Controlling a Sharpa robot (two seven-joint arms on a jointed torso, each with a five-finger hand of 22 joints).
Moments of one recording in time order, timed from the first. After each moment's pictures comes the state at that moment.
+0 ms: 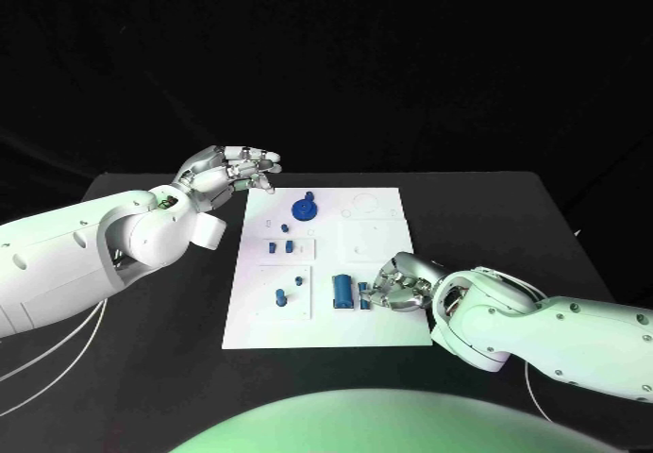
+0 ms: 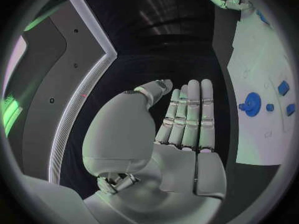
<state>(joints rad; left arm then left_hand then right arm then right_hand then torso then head) 1.14 -0.89 0.01 1.45 -0.09 -0.04 0.34 1.33 -0.16 0.52 0.00 0.34 0.87 0.21 0.28 0.24 0.99 0.14 0.37 0.08 0.90 0.08 0.99 0.32 0.18 0.78 0.18 0.79 0.63 0.99 -0.90 -0.14 1.82 -1.26 -0.44 -0.48 1.07 -0.16 0.40 0.25 0.21 1.04 0.05 0.43 0.65 1.46 -0.02 1.32 1.31 1.47 -0.08 1.50 1.31 0.04 1.47 0.04 1.43 1.31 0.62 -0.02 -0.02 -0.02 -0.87</state>
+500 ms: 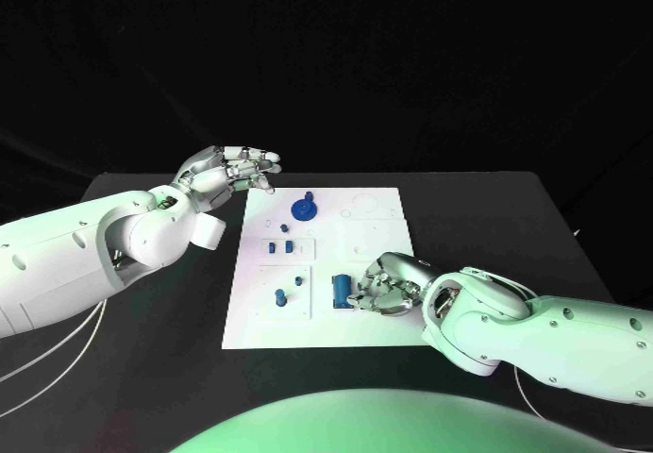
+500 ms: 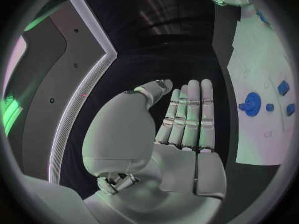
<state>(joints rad) 1.14 -0.89 0.01 1.45 -0.09 -0.04 0.34 1.33 -0.16 0.52 0.00 0.34 0.87 0.21 0.28 0.24 0.99 0.14 0.37 0.08 0.90 0.08 0.99 0.32 0.18 0.78 0.18 0.79 0.63 0.99 -0.88 -0.14 1.84 -1.34 -0.43 -0.44 1.10 -0.16 0.40 0.25 0.13 1.04 0.05 0.43 0.65 1.46 -0.02 1.34 1.31 1.47 -0.08 1.51 1.31 0.04 1.46 0.03 1.45 1.31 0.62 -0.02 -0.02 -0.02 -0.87</state>
